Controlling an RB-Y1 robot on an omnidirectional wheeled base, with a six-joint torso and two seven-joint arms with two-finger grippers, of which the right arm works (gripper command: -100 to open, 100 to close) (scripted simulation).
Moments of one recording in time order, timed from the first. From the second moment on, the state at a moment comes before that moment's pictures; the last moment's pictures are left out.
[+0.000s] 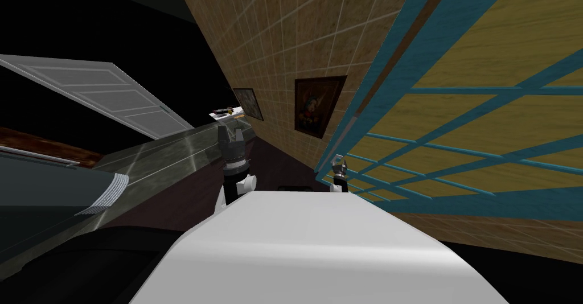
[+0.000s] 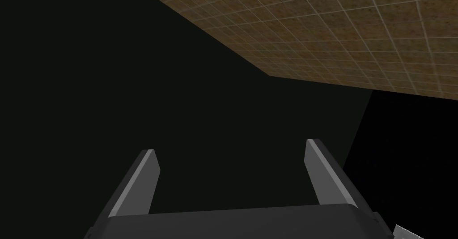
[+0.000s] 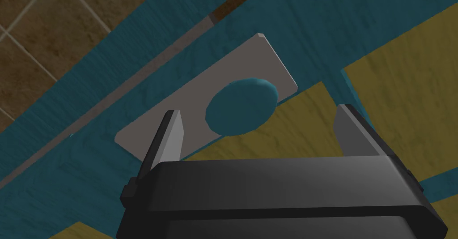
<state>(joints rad) -0.01 -0.18 -0.18 -0.68 -0.31 -0.86 -0.55</state>
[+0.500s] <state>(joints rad) -0.01 -0.16 -0.17 -0.69 -0.36 -0.86 -0.68</state>
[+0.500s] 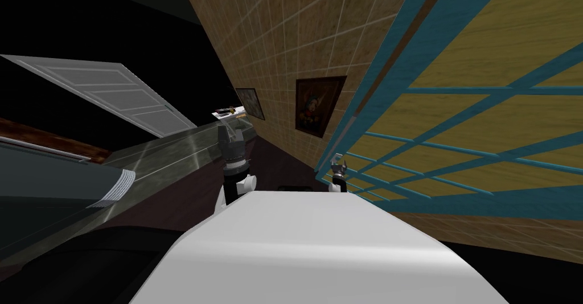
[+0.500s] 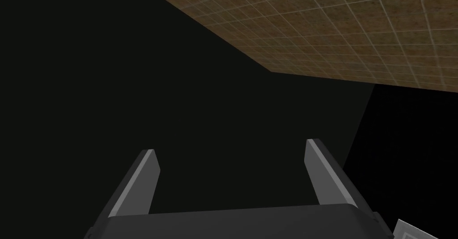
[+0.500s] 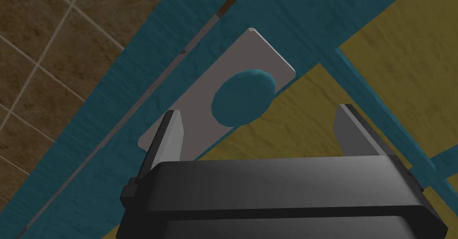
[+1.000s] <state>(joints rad) -0.01 -0.15 -0.15 -0.70 -0.41 -0.86 -0.80</state>
